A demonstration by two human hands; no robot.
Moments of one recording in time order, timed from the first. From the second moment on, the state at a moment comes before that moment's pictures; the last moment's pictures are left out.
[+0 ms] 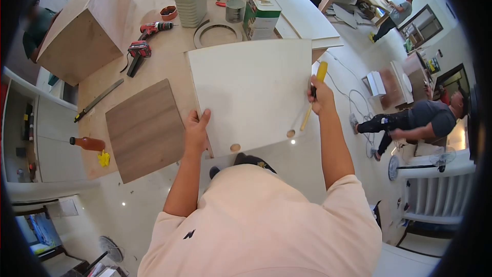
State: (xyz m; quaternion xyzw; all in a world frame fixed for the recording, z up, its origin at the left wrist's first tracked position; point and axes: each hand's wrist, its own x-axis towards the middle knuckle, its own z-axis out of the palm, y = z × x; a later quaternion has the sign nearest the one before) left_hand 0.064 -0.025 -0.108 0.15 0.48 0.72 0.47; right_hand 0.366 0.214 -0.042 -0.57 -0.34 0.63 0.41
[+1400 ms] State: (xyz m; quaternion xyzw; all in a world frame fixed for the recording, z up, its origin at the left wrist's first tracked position) left_hand 0.118 0.060 -0.155 0.09 0.93 0.27 0.22; right_hand 0.327 0.319 -0.187 -0.52 -0.65 0.54 0.15
